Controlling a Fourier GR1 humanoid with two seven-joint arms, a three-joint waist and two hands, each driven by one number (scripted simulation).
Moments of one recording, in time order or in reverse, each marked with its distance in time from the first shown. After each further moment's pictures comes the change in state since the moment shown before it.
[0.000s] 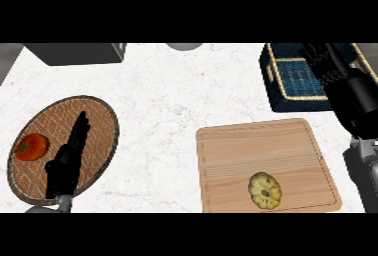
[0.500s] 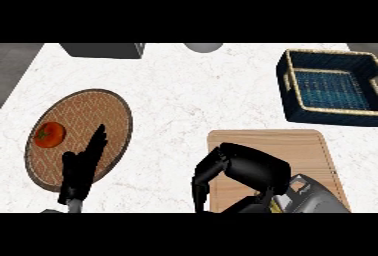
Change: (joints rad) left arm 0.012 -0.034 -0.041 0.065 0.080 -0.104 0.134; right arm 0.006 0.086 0.515 -0.089 -0.003 0.387 -0.062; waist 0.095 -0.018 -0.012
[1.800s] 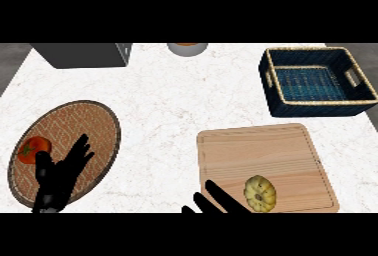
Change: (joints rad) left arm 0.079 0.072 0.078 -0.046 0.089 -0.075 0.114; right arm -0.249 -0.217 0.295 -0.543 0.718 0.473 0.424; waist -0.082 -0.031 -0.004
